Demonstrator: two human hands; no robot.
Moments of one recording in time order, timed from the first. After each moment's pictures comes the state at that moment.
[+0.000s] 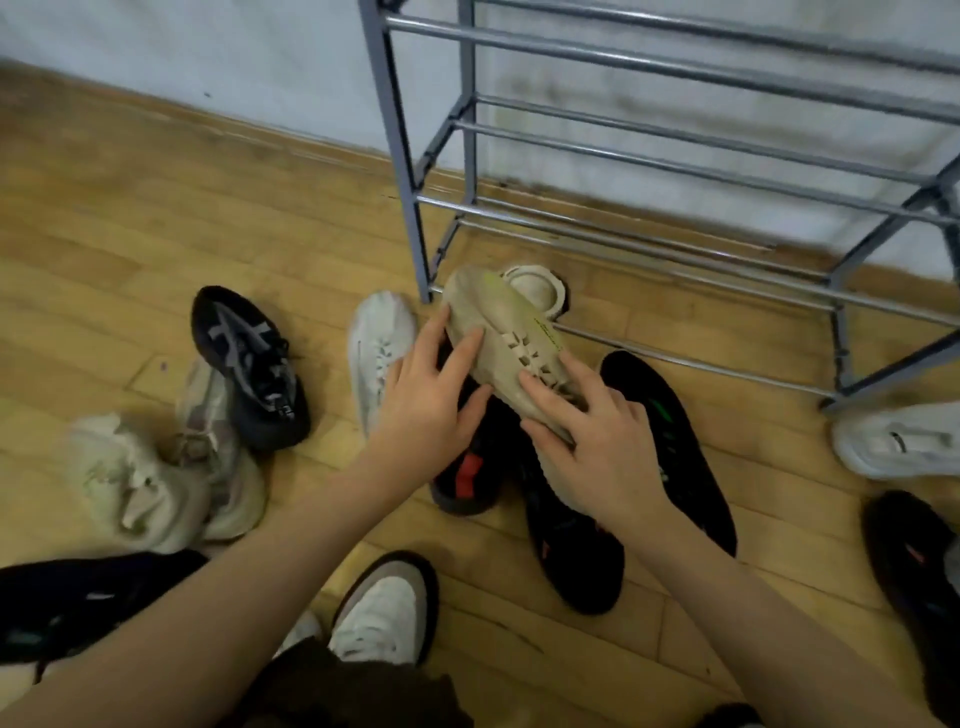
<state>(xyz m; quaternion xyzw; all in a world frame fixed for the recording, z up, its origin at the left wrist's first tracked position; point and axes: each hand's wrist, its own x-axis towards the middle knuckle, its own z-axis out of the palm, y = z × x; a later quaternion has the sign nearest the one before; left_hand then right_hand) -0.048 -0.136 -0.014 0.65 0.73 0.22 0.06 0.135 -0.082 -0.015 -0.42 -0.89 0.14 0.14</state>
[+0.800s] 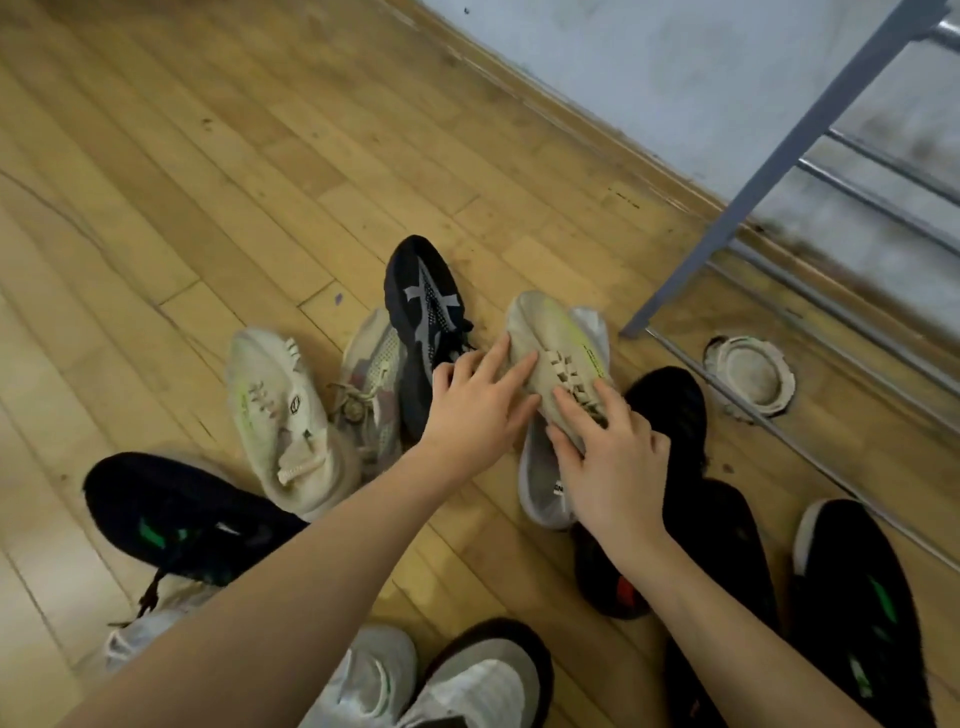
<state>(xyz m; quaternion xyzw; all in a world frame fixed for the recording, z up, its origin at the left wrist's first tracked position) -0.199 -0.165 -0.089 0.47 0.87 0.09 0.11 -0.059 -0.086 -0.081 -0.36 -0.93 0.08 0.06</state>
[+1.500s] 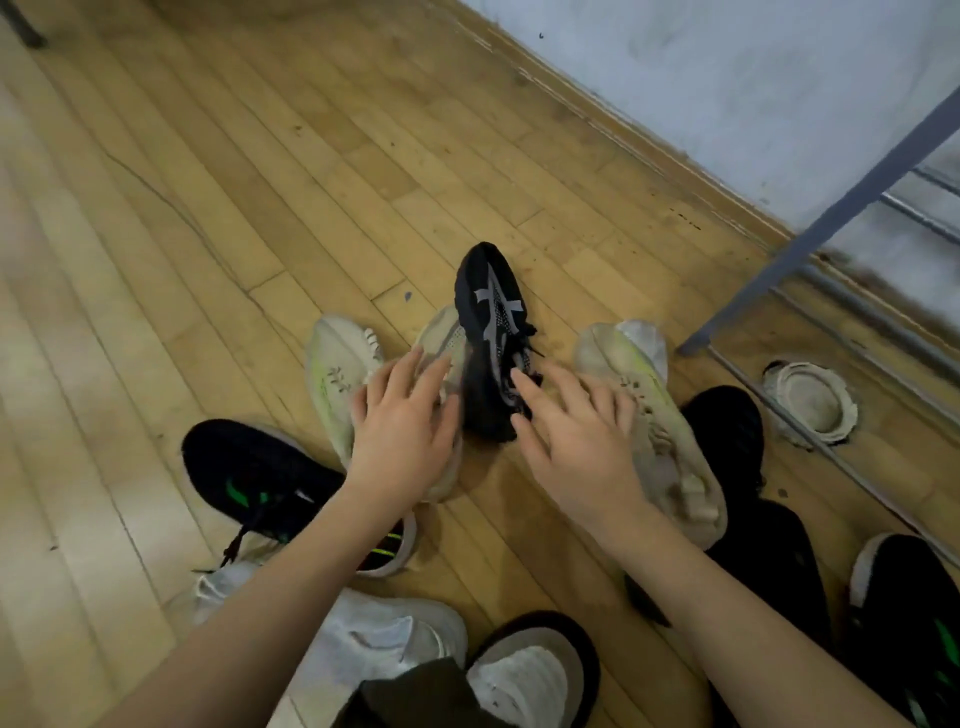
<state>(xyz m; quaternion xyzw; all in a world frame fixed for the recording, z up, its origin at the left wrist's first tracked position) -0.219 -0.277 -0.053 0.30 0.93 0.18 0.04 -0.111 -0.135 -0.053 -0.21 -0.96 0.13 0.10</state>
